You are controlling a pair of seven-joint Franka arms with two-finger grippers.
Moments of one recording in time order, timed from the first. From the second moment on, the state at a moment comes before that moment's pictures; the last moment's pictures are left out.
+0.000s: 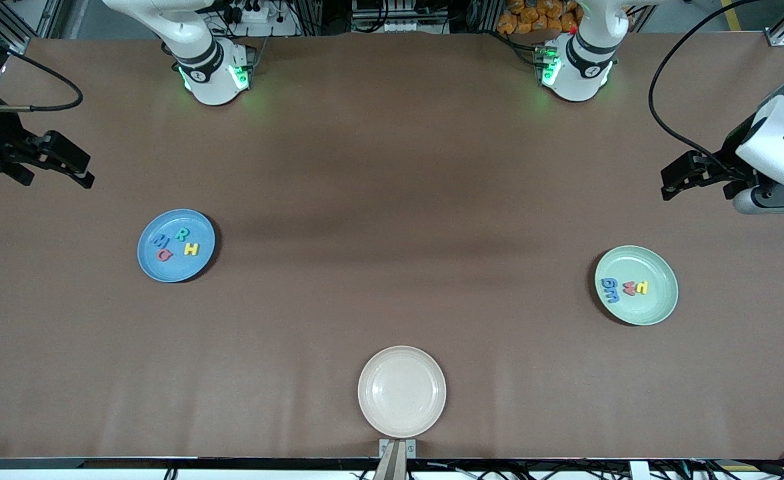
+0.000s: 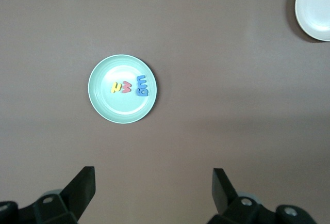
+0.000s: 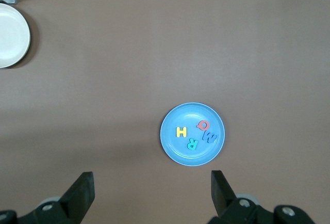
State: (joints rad) left arm 0.01 0.10 -0.17 -1.45 0.03 1.57 -0.16; right arm 0.05 -0.01 0.03 -1.52 0.00 1.60 0.15
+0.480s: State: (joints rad) left arm 0.01 0.10 -0.18 -1.45 0.03 1.57 -0.16; right arm 0.01 0.00 0.06 -1.52 0.00 1.60 0.15
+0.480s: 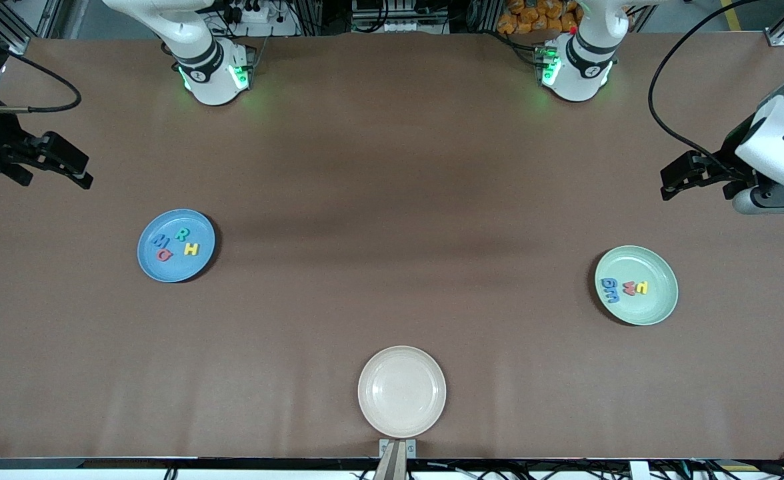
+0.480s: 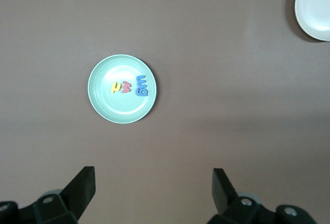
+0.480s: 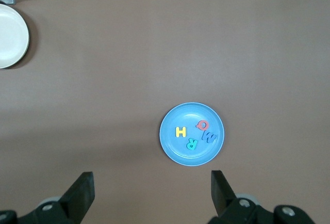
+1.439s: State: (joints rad) left arm 0.00 0.10 -0.18 -1.45 0.03 1.57 -0.16; right arm -0.02 0.00 0.08 -1.52 0.00 1.60 0.15
